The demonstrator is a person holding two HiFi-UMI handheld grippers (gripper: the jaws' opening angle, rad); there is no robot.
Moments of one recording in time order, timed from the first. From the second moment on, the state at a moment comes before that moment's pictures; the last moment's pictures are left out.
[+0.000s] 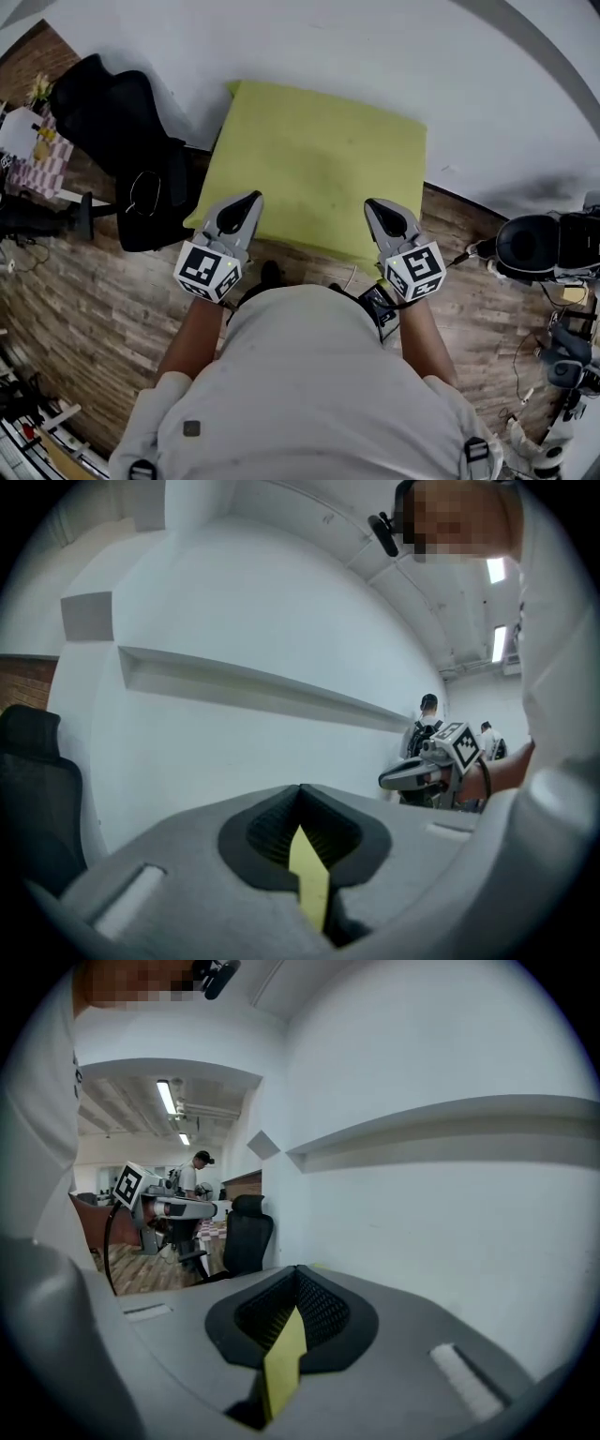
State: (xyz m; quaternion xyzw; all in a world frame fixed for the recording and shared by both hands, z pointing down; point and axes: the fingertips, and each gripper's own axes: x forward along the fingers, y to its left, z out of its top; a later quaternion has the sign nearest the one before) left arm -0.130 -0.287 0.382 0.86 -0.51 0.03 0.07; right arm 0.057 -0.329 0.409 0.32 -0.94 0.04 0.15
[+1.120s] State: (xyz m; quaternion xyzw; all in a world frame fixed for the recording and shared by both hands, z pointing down) left arm -0.166 -0.394 0.560 0.87 -0.41 0.20 0.21; right arm 0.097 -0.389 0.595 0.42 -0.84 0.20 0.29
